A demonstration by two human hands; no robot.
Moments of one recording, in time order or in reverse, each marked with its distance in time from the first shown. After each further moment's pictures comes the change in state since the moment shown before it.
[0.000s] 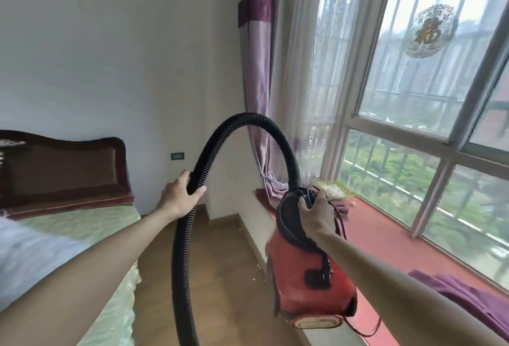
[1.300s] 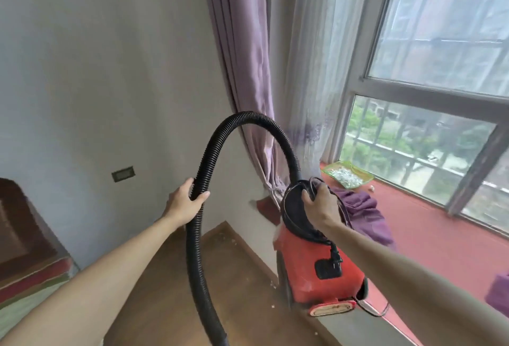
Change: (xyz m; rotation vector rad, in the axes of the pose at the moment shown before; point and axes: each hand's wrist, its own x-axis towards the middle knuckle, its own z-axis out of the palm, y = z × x) left_hand 0.497 -0.183 0.198 -0.132 -0.376 -0.011; right_hand 0.357 -0.049 0.334 -0.142 0.073 0.251
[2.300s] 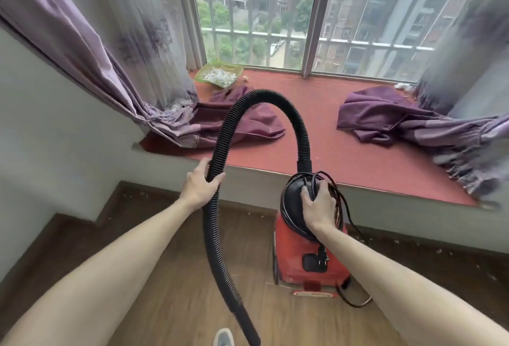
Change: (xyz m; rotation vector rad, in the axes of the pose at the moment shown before) left_hand -0.078 0.033 0.255 0.012 -0.644 0.376; right_hand -0.195 0.218 -0.010 0.129 0.439 0.681
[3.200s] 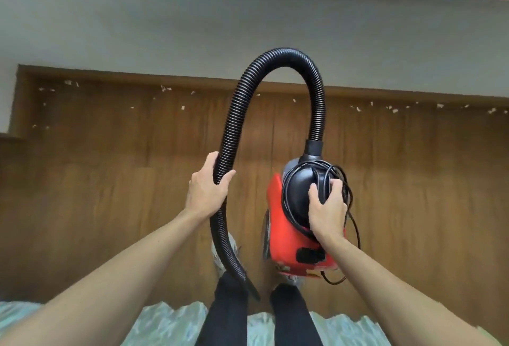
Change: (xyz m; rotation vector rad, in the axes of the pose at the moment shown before) left_hand -0.045 -0.325 0.288 0.057 -0.341 -0.147; right_hand -0.060 0.332 0.230 -0.026 -0.010 0.450
